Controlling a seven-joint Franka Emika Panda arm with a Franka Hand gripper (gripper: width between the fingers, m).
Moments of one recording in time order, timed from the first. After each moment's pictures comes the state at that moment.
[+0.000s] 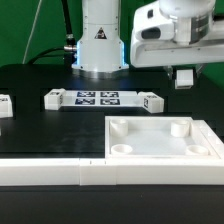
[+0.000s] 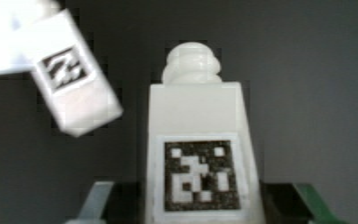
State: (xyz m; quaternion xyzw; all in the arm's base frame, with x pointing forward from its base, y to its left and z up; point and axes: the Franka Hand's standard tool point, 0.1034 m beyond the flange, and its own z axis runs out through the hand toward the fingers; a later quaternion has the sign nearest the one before) arm 0.453 0.139 0.095 -0.98 0.06 0.19 0.07
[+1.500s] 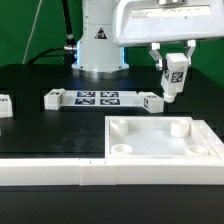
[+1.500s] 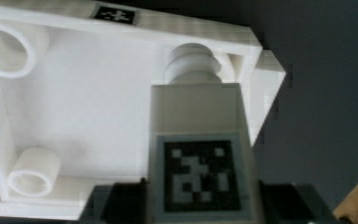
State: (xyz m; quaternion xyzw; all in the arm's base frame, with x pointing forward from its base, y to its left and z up) arm 0.504 0.108 0.121 -0.98 -0.08 -0.18 0.04
